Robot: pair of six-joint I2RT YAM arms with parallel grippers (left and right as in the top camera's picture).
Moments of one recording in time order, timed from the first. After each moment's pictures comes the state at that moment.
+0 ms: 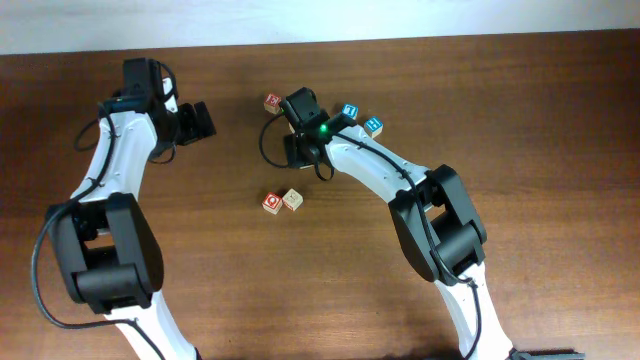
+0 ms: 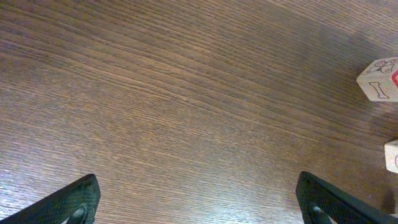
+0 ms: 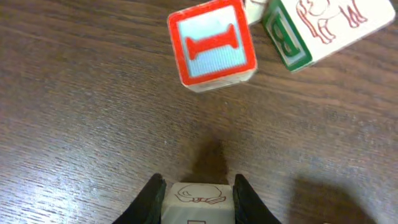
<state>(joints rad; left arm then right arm) 0.10 2.05 1.63 -0.74 0.10 -0.23 0.58 2.33 1.82 -0.60 0.02 0.37</state>
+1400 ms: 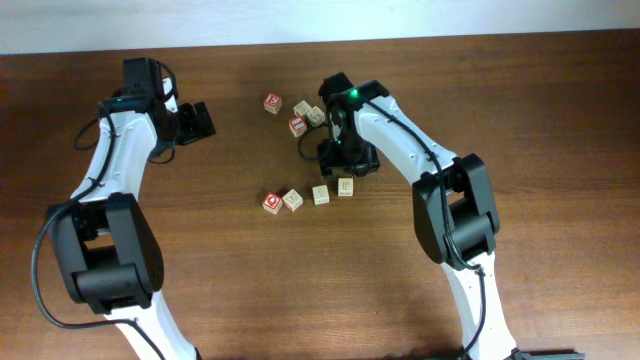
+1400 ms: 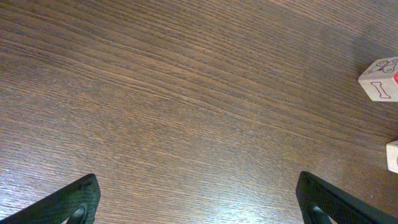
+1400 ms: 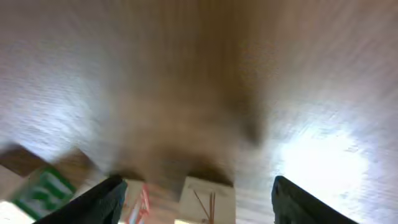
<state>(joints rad) 0.09 2.05 1.63 -0.74 0.09 -0.23 0.43 2.37 2.02 -1.18 -0.15 0.30</state>
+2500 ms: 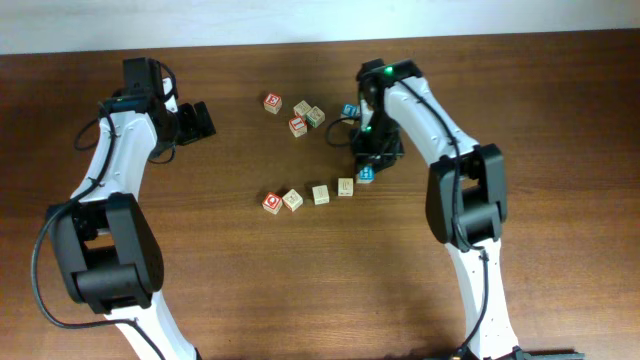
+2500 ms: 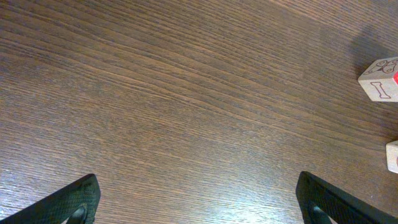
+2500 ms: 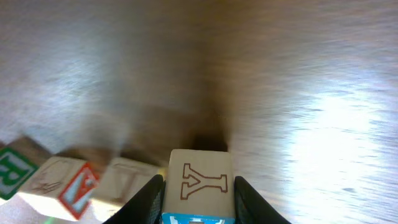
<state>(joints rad) 0.09 2.05 1.63 -0.74 0.09 -0.23 0.30 2.47 2.16 -1.39 -0.26 0.21</state>
